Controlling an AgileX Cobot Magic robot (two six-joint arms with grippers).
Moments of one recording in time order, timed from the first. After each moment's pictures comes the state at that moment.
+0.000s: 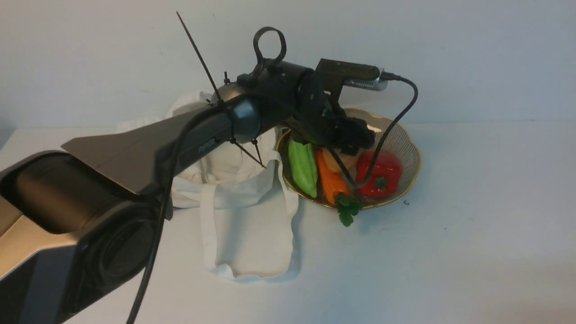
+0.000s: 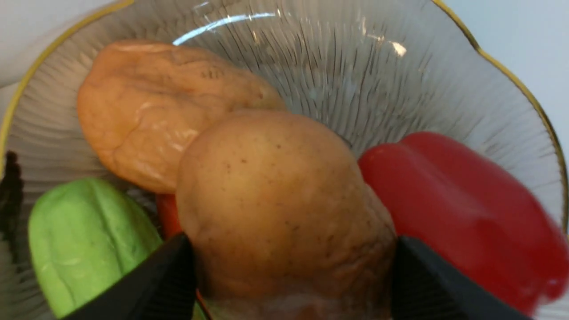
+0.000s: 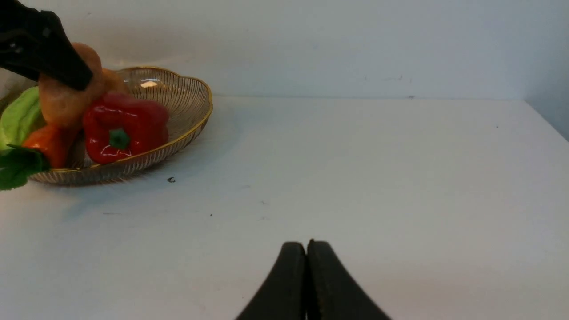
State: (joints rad) right arm -0.01 -0.01 0.03 0.02 0.36 -0.02; left arm -0.57 2.32 -2.00 -0.08 0.61 -0.12
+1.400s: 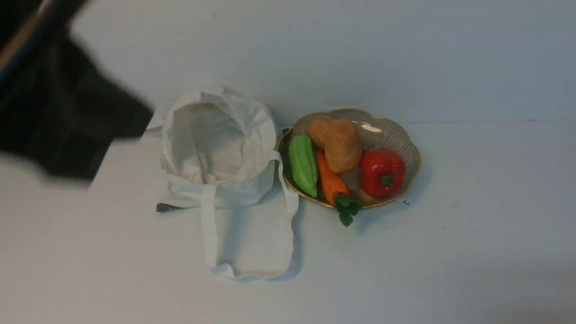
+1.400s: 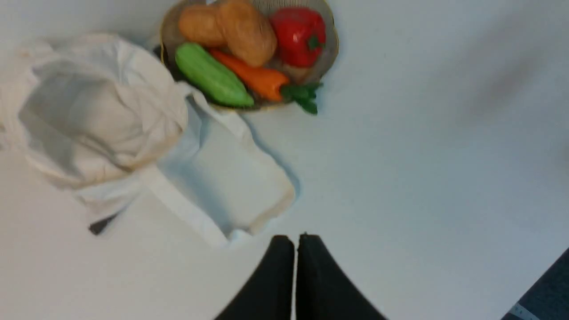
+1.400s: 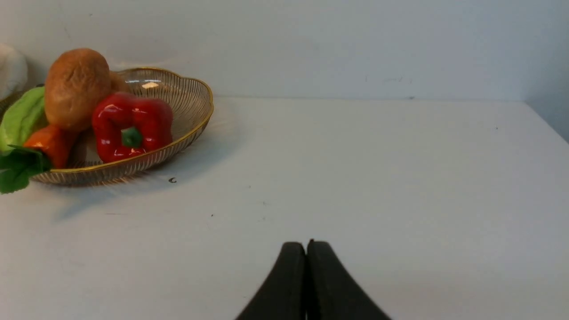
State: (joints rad) right arm -0.01 -0.01 0.03 0.02 0.36 -0.02; left arm -0.58 0.94 -1.29 -0.10 1.16 0.10
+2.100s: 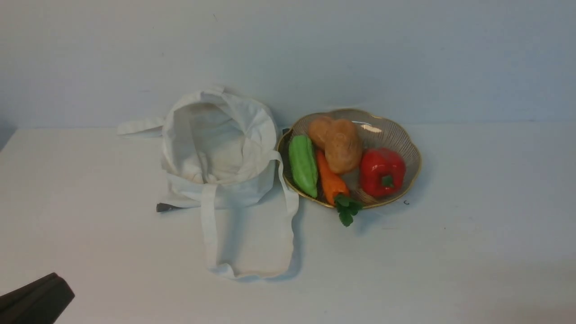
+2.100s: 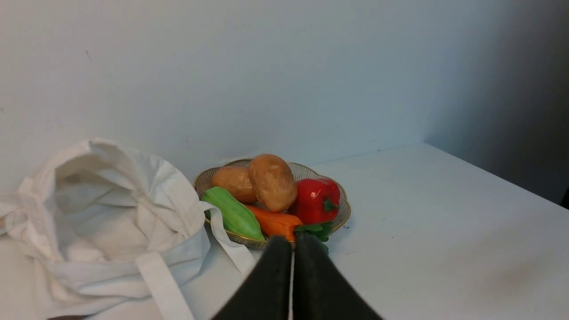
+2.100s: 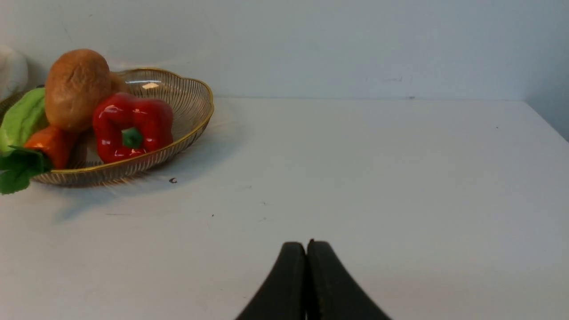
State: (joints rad) right arm -0.01 -0.01 0.03 0.02 0.36 -0.02; left arm -0.58 0.08 -0.27 -0.11 0.29 -0.05
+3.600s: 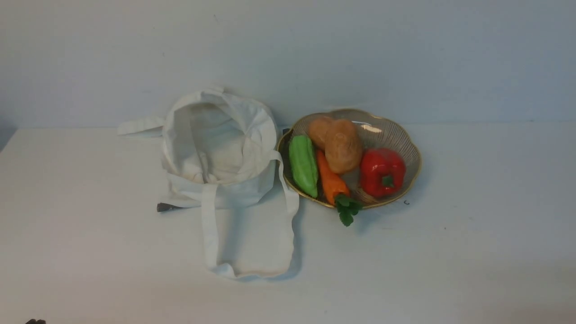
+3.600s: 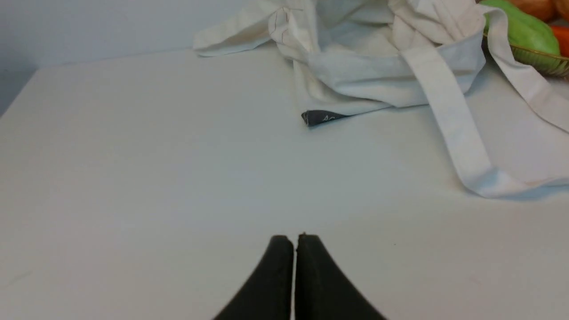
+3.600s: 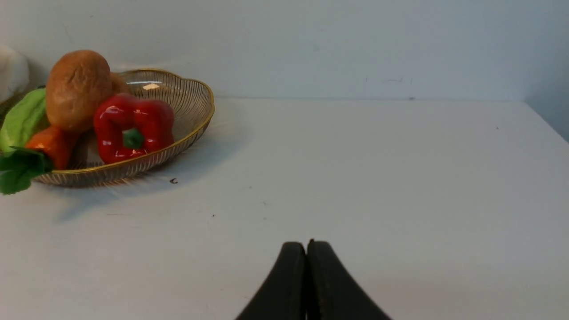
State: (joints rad) right arm -0.01 -0.01 0.03 0.02 0.36 -0.02; left arm -0.07 -0.01 0.03 -0.07 0.37 0.11
